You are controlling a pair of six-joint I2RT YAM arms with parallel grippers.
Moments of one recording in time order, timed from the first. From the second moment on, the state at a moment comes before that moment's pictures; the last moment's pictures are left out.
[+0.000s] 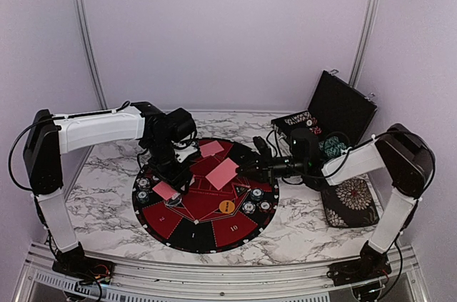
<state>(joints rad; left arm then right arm) -0.77 1.84 1.49 -1.10 0.10 -0.11 0.62 1.77 0.78 0.74 -0.88 1.20</state>
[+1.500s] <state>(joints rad) -0.77 1.84 1.49 -1.10 0.10 -0.11 0.84 1.48 0.61 -0.10 -0.54 0.71</state>
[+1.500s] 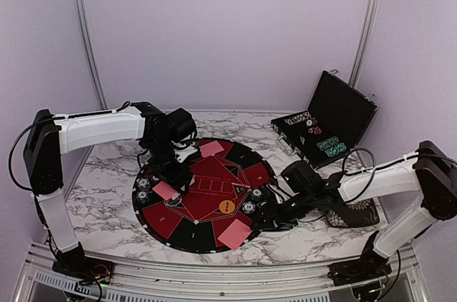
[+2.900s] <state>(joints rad) -0.79 1.83 1.47 -1.10 0.13 -0.11 0.77 2.03 1.08 0.65 -0.85 1.16</state>
